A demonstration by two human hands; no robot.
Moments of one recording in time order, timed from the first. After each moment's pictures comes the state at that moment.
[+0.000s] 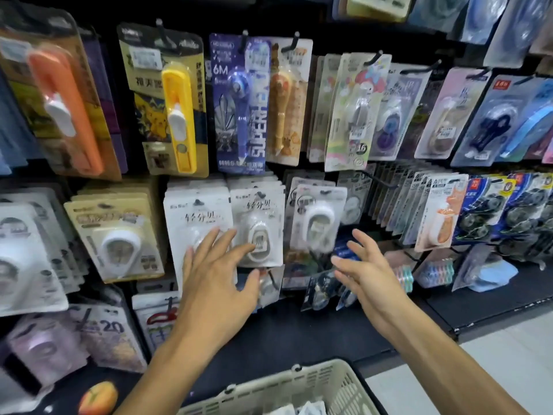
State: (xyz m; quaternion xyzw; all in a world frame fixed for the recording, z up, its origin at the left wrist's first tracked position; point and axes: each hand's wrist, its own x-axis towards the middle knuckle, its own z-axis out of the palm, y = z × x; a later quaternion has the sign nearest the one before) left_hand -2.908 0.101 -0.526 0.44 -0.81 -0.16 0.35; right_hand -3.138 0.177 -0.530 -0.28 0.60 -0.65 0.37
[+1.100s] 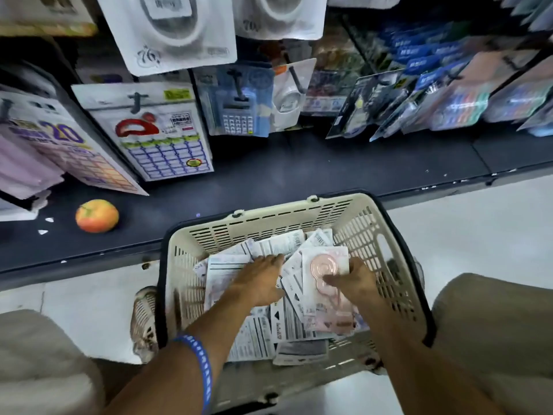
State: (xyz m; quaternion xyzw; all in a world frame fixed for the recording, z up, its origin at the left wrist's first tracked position) left_hand -2.918 0.173 -0.865 0.37 -0.84 -0.34 -0.23; right_hand -3.103 0.283 -0.863 -0.13 0.87 -0.24 0.41
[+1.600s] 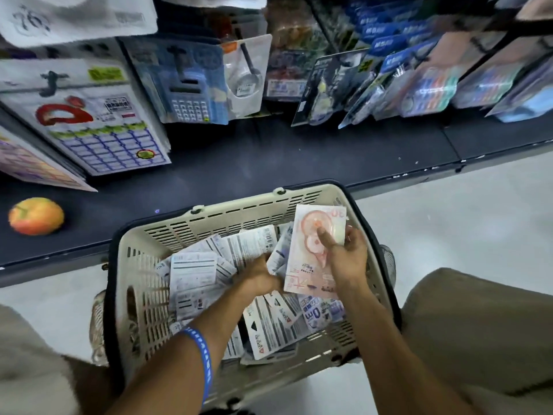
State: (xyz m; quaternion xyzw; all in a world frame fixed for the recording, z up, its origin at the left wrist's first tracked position) left_hand -2.980 0.199 -0.903 0.52 -0.62 -0.57 -0.15; right_hand -3.125 0.274 -0.840 -0.03 0.76 -0.56 0.34
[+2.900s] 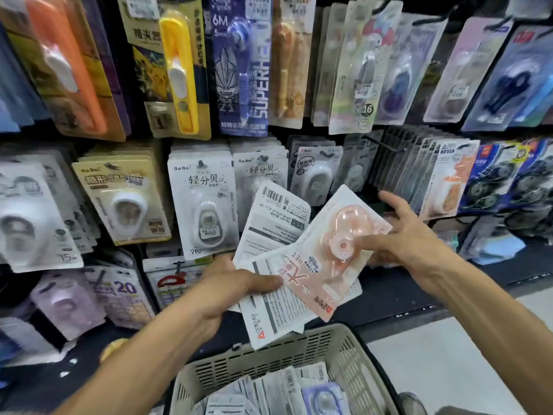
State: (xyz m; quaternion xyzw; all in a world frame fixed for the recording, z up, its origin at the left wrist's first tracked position) left_hand -2.900 0.122 -0.548 0.40 -0.55 -0.69 0.25; right_hand -3.171 0.215 -0.507 -0.37 0.67 -0.54 0.35
